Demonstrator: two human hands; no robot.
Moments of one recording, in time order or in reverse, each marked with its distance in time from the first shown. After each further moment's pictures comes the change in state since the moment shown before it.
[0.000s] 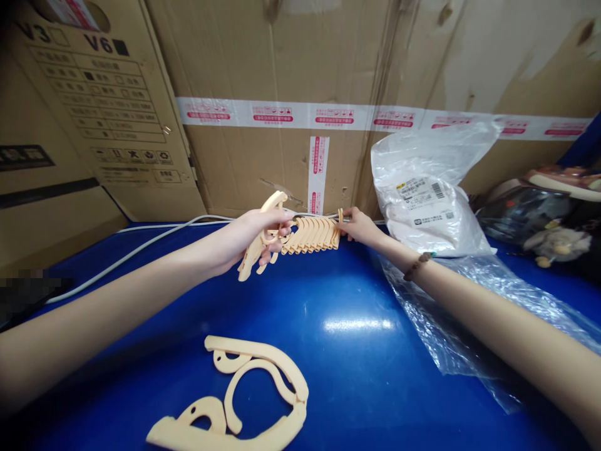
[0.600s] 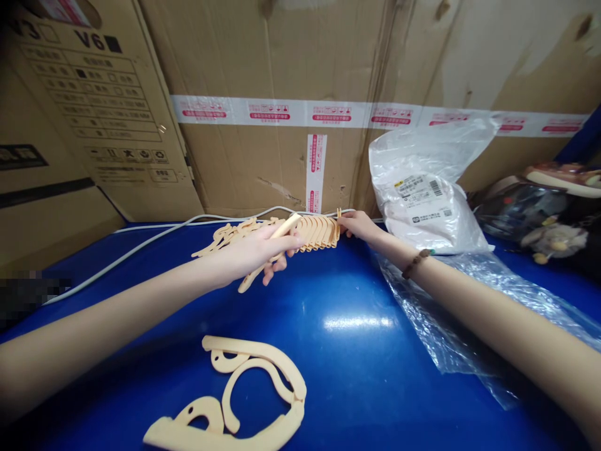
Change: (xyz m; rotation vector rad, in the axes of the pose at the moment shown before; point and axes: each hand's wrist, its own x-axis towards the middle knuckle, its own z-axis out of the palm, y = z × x) left_hand -0.007 -0.007 0.015 0.364 -0.027 -0.054; right_hand -0.008 -0.009 -0.004 0.132 -0.037 0.067
